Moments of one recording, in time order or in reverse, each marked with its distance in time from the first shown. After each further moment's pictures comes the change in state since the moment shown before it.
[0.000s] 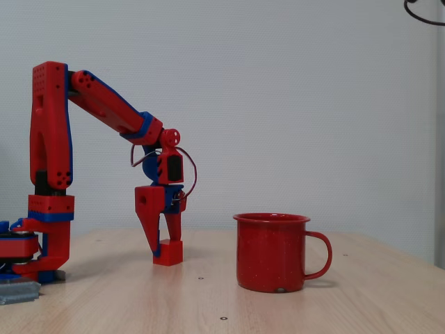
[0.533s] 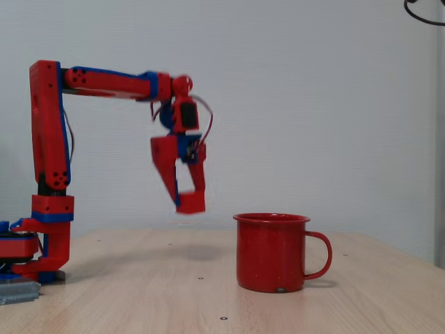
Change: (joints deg) arm 9.6 3.7 -28.9 28.5 9.1
